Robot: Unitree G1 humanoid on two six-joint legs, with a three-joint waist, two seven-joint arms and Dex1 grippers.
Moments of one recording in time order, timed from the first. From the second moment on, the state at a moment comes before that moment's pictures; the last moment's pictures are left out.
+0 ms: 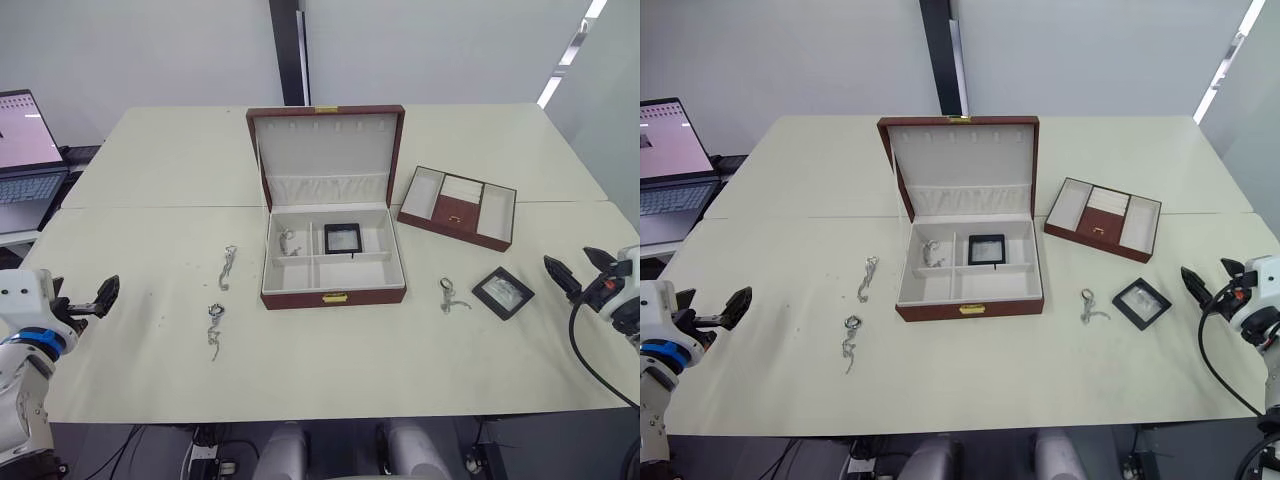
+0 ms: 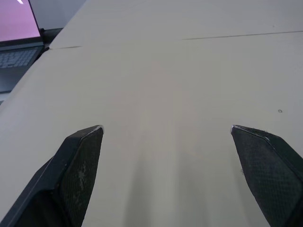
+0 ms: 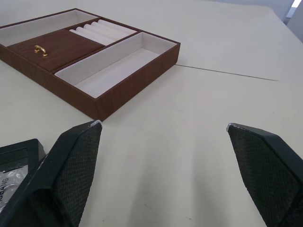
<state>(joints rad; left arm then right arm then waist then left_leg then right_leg) 0.01 0.63 0.67 0.11 -0.32 0.31 -0.50 -0.22 -0.73 -0.43 0.53 0.39 -0.01 0.76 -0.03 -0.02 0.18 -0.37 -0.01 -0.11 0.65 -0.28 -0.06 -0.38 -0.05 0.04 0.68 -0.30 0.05</state>
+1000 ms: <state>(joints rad) 0.03 0.52 0.59 -0.08 -0.36 0.32 -0.41 -0.14 -0.75 -0.38 0.20 0.54 0.16 1.00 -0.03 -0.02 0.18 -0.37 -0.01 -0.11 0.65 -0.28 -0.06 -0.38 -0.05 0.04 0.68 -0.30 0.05</state>
